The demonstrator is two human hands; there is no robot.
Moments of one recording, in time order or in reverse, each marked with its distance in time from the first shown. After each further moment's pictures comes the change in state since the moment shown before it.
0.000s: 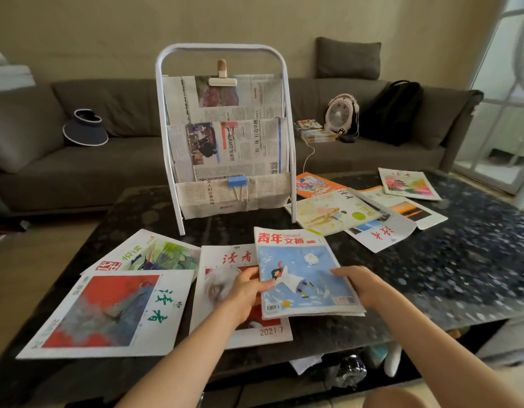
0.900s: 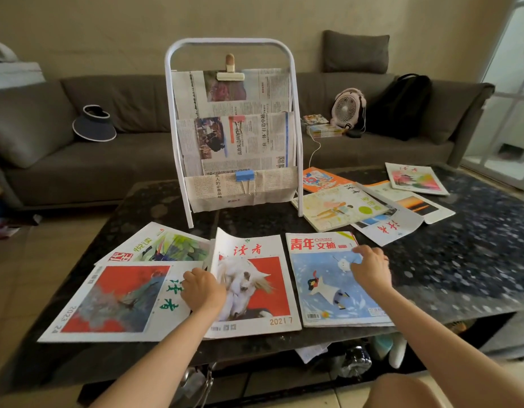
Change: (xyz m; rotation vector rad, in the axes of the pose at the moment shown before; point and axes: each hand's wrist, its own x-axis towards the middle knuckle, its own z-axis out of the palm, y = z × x) left_hand -0.010 -0.010 -0.069 1.067 0.810 0.002; right_hand -0.005 0.008 0.003 -0.843 0.535 -0.434
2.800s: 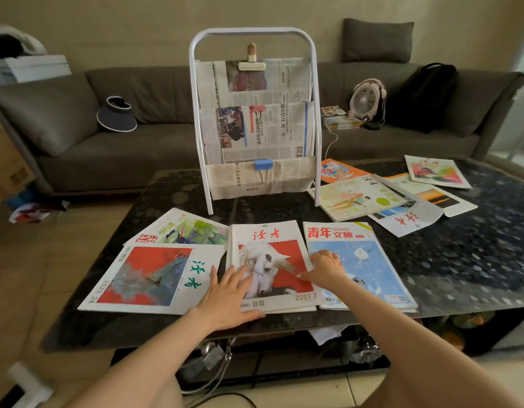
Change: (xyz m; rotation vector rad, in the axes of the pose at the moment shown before) left_hand -0.024 -0.054 -0.013 0.518 -0.361 0.861; right_hand -0.051 -0.077 0.056 -0.249 -0.417 -0.212
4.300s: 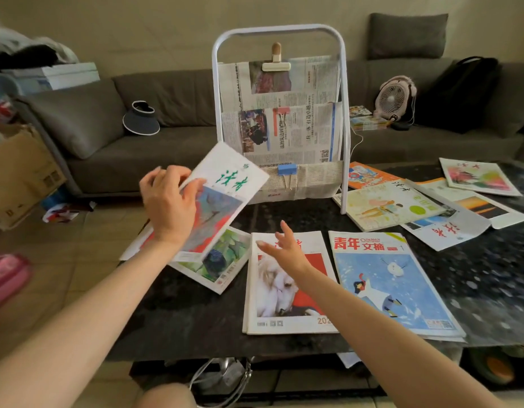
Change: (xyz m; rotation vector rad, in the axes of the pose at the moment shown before) left_hand -0.006 -0.100 -0.150 -0.181 1.521 -0.218; right_hand 0.002 -0.120 0.002 1.071 -0.145 -0.282
